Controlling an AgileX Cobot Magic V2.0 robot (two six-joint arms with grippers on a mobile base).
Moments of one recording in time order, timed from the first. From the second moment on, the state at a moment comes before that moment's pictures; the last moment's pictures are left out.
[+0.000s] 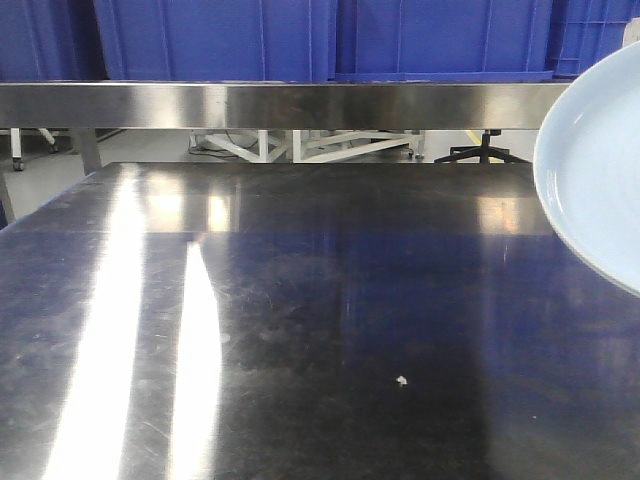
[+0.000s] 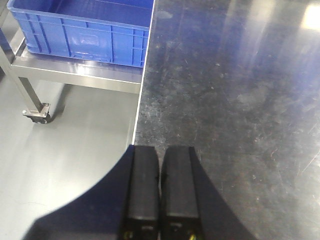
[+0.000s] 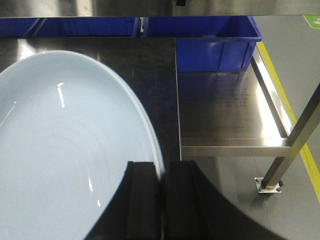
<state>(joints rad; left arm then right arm) -0.13 0.68 -0.42 0.04 0.44 -0.18 -0.02 0.49 -0.40 -0.13 0.37 0.20</state>
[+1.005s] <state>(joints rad) -0.13 0.68 -0.42 0.04 0.44 -0.18 -0.02 0.49 -0.40 -0.13 0.37 0.20</state>
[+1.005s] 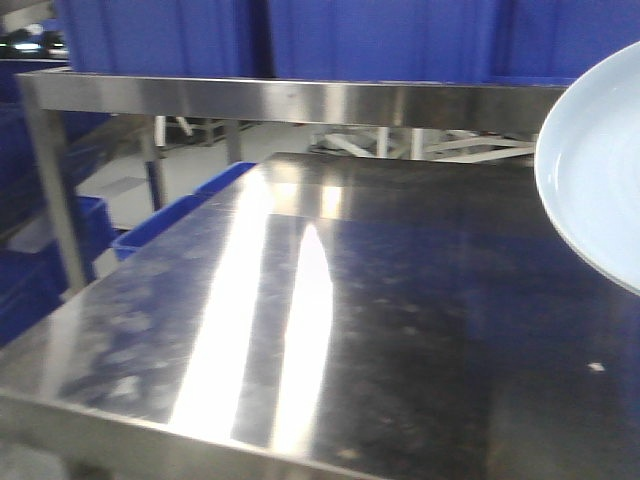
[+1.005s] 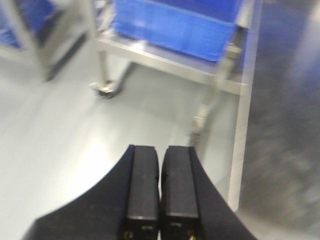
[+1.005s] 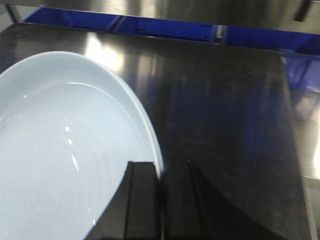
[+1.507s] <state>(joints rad) -0.13 0.68 -0.42 0.04 0.44 -0.18 -0.02 0.49 -0.40 -0.13 0.37 0.20</state>
